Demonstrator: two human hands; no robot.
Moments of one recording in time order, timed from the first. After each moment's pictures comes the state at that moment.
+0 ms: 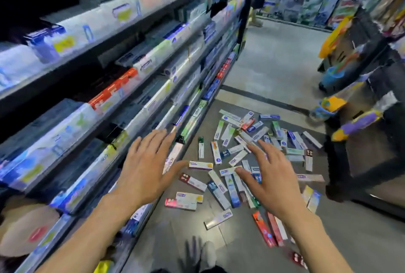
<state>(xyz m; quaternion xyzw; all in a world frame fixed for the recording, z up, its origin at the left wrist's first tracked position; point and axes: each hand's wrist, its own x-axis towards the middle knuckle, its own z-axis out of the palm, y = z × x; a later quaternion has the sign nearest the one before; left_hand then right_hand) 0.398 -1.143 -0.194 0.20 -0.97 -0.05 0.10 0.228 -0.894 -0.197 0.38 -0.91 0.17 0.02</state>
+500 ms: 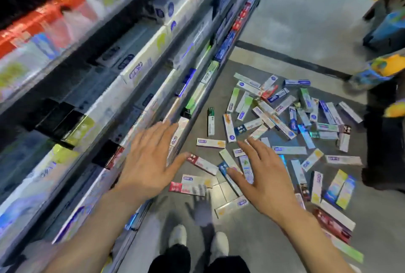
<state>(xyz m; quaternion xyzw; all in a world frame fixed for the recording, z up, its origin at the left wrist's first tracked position) 0.289 -1.249 -0.398 0.20 -0.97 -0.13 0.08 0.137 -1.016 -0.411 0.41 -0.89 0.20 -0.08</state>
